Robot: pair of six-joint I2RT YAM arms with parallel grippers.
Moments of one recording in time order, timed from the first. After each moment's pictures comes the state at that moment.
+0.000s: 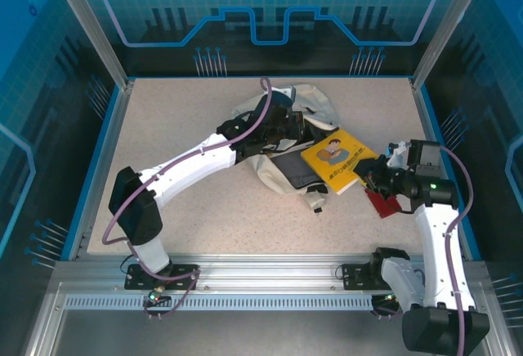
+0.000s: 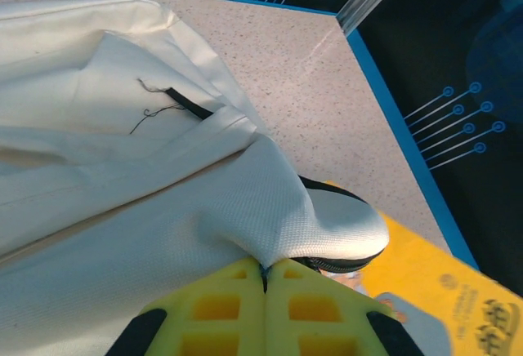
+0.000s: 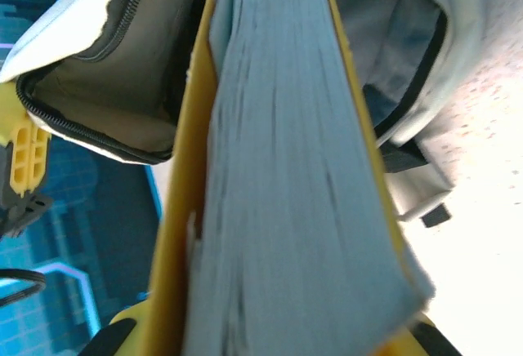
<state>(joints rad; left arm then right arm) -0.78 1.73 1.57 -0.36 -0.12 -0.66 -0.15 0.86 0.86 -0.90 -0.73 0.76</state>
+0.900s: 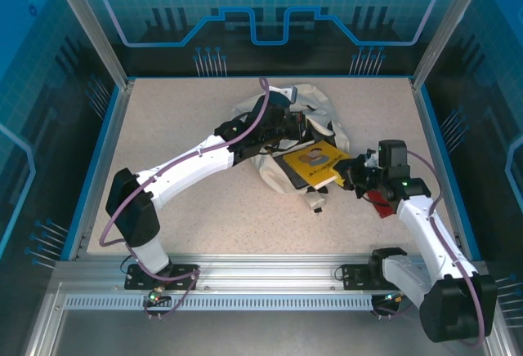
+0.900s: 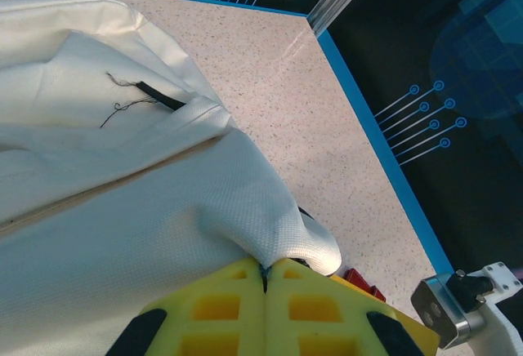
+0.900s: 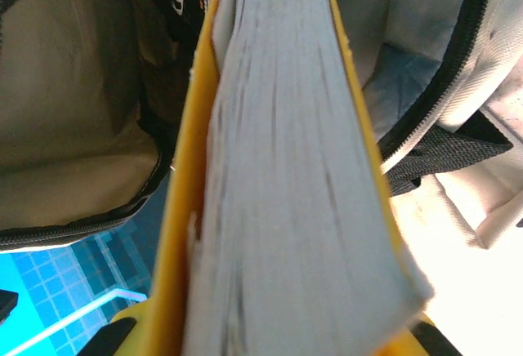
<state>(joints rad) -0.78 1.71 1.55 -0.32 -0.07 -0.66 0.06 0.95 0.67 -0.49 -0.65 1.21</state>
